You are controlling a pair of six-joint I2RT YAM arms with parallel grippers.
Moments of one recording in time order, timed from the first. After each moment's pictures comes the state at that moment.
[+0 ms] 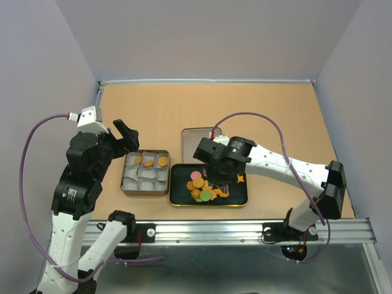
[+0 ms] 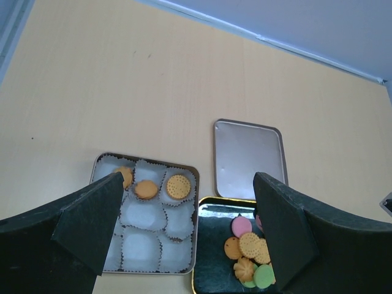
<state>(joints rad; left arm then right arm) -0.24 0.68 1.15 -0.78 -0.15 -0.42 1.12 1.57 1.49 -1.25 0.28 0.95</state>
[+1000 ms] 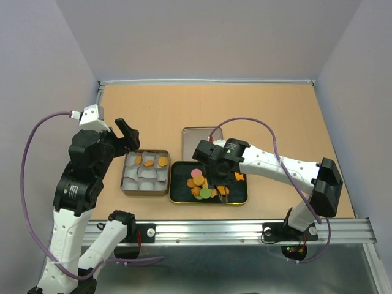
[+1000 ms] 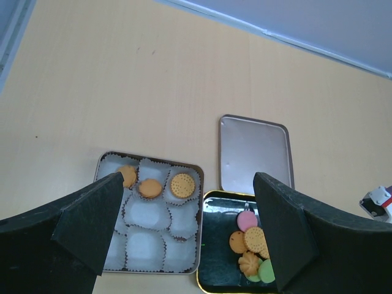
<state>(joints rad) -0.24 0.70 1.15 -0.78 -0.15 -0.41 1.08 1.61 1.42 -1.17 0.23 0.91</state>
